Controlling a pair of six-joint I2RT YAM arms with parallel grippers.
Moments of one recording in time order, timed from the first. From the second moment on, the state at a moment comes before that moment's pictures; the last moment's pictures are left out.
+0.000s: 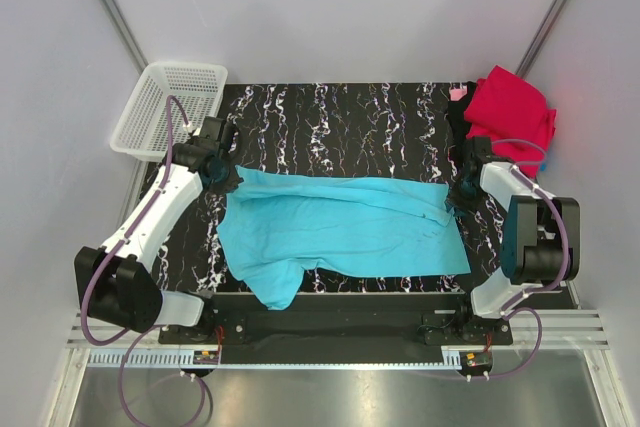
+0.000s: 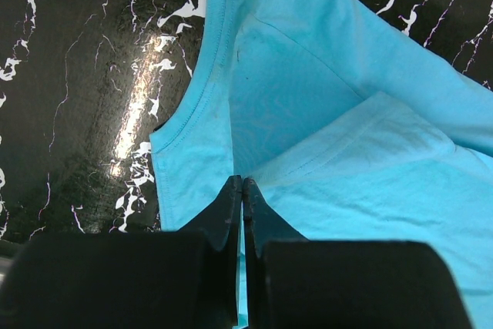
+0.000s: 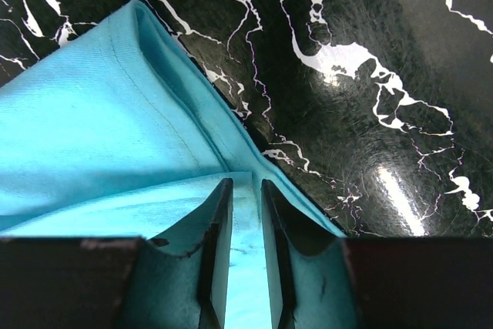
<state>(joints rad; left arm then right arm) -0.27 1.35 1.19 -0.93 -0.24 -0.65 -0.06 1.61 0.97 -0.62 0.08 0.54</state>
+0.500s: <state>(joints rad) -0.27 1.35 1.19 -0.93 -0.24 -0.65 -0.06 1.64 0.97 -0.61 0.06 0.53</state>
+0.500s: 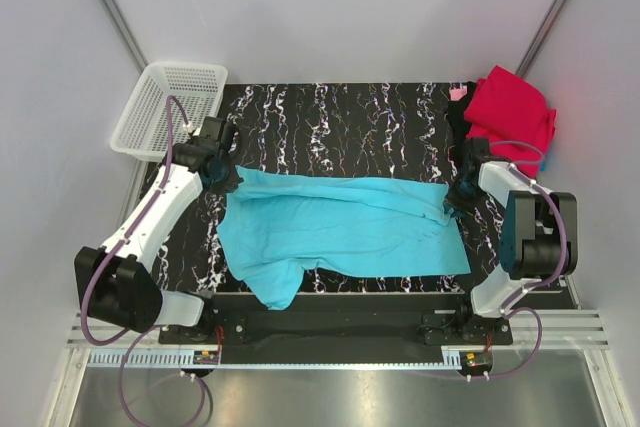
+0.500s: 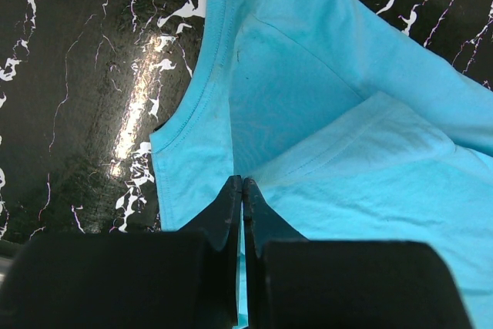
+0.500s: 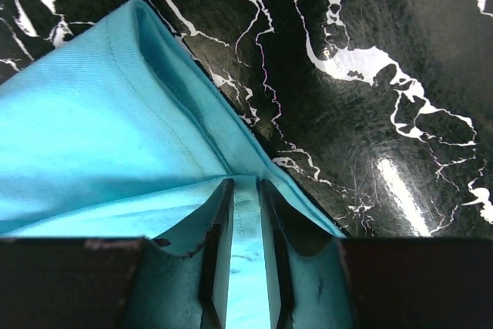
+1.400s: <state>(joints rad) -0.27 1.27 1.19 -0.93 -0.23 -0.62 -0.06 1.47 1.07 -0.72 0.05 0.50</state>
